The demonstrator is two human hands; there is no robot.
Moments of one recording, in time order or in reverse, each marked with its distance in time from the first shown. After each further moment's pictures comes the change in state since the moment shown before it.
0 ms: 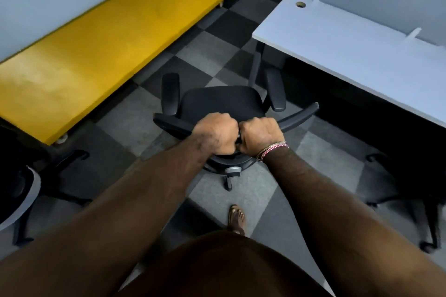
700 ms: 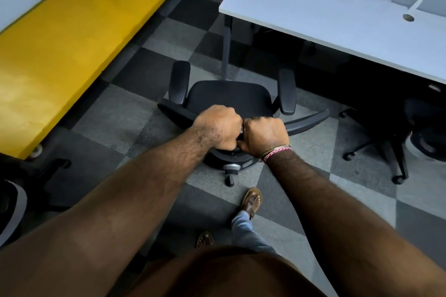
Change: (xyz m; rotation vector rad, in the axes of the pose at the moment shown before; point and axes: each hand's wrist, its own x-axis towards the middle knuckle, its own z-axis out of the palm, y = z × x) left_hand -0.075 0.042 0.022 0.195 -0.029 0.344; right_hand -0.125 -0.063 0.008 -0.025 0.084 0.283
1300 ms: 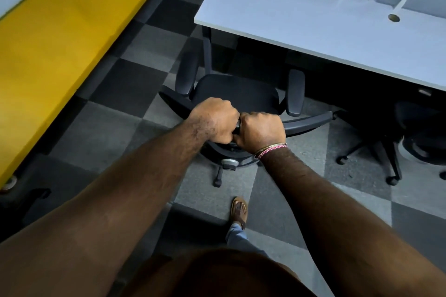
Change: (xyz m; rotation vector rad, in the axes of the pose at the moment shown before) left_hand 0.138 -0.037 -0.045 0.112 0.010 0.113; right_hand 0.096 0.091 0.033 -0.021 0.057 0.127
